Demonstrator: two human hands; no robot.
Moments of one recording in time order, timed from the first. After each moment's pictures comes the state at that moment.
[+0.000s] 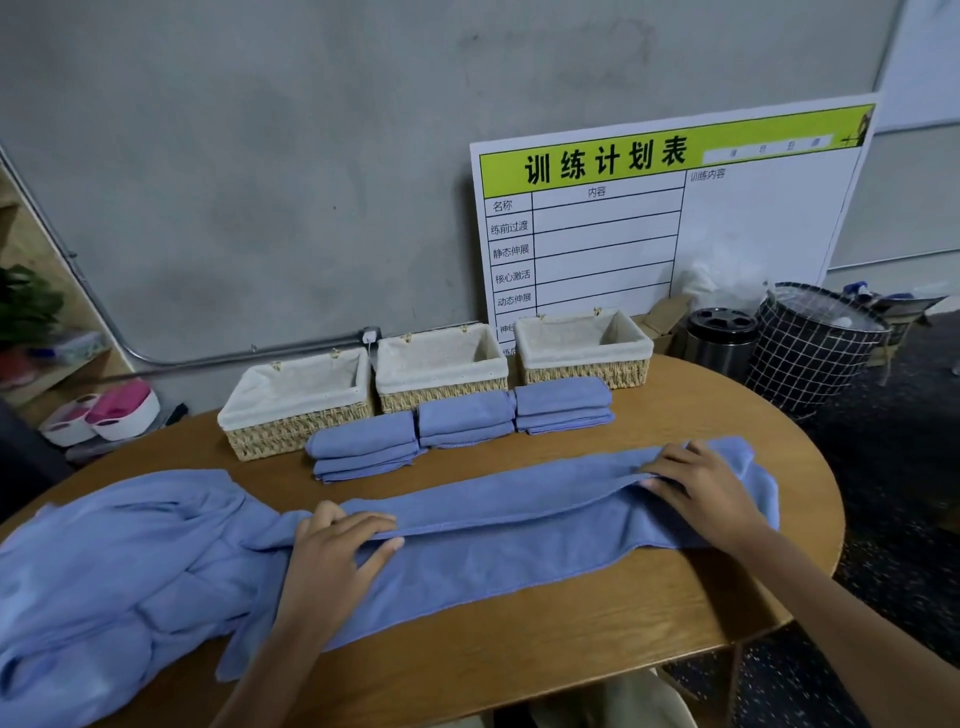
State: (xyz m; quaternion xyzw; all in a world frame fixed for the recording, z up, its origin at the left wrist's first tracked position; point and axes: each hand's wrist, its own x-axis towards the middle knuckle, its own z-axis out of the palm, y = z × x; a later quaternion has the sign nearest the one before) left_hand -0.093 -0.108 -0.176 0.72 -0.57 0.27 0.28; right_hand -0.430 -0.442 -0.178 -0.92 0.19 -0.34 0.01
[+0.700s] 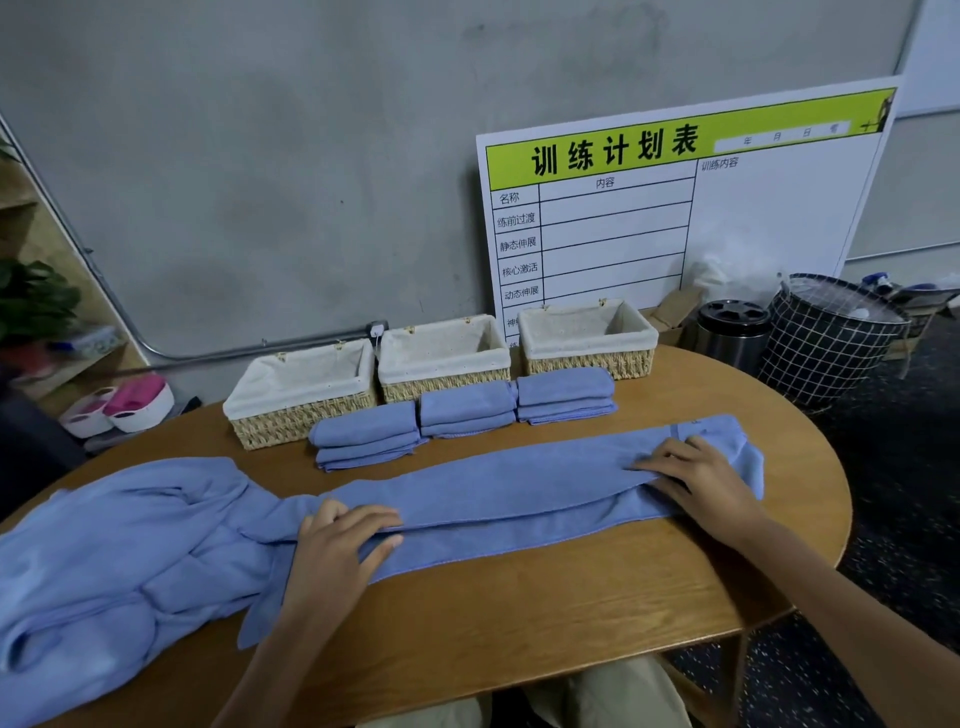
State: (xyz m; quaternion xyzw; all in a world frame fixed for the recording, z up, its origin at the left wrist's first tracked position) left_hand -0.095 -0.106 -0.192 0.74 -0.56 0.25 0.26; right_hand -0.433 -0.454 -0.197 -0.94 0.17 -0.31 0.03
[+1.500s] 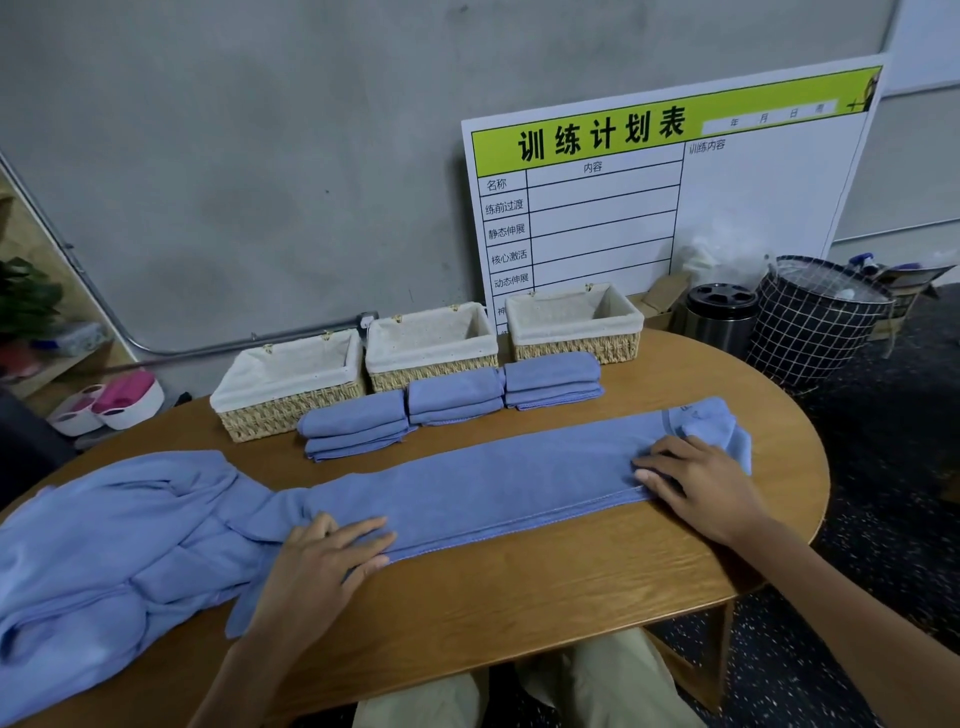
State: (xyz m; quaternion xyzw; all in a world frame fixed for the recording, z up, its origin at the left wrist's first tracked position) left_hand -0.099 -0.081 -0.195 0.73 -0.62 0.25 0.14; right_hand -0.454 -0.425 -0.193 -0.93 0.26 -0.27 0.00
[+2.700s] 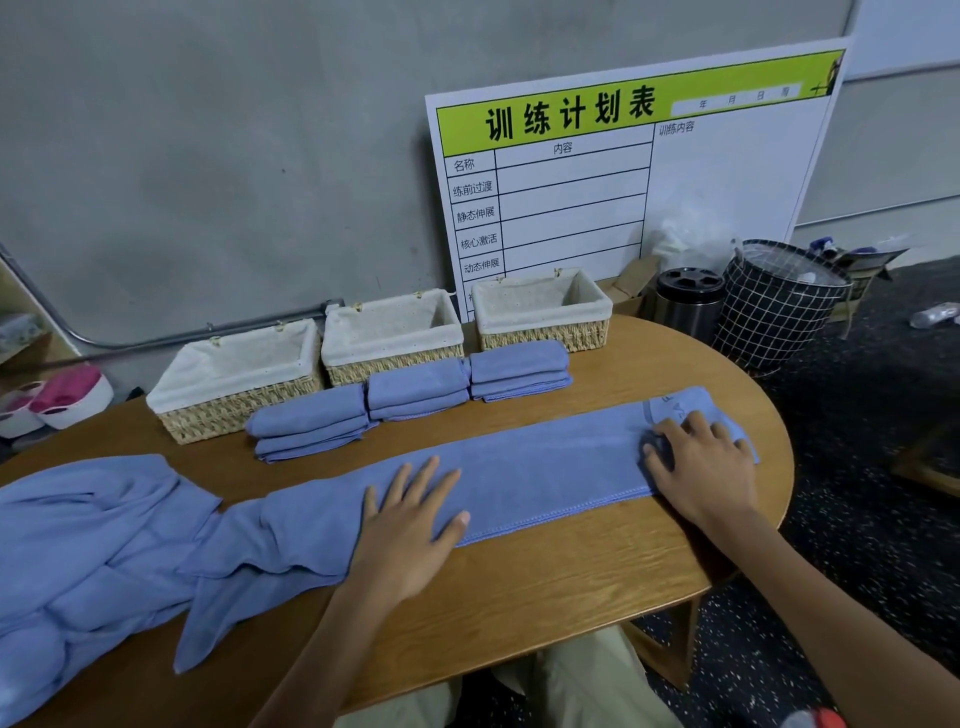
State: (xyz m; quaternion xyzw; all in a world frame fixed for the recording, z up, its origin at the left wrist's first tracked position) left_hand -0.187 -0.192 -0.182 0.83 -0.55 -0.04 0.04; right_hand -0.462 -0.429 -0.189 -0.83 0.50 -0.22 -0.09
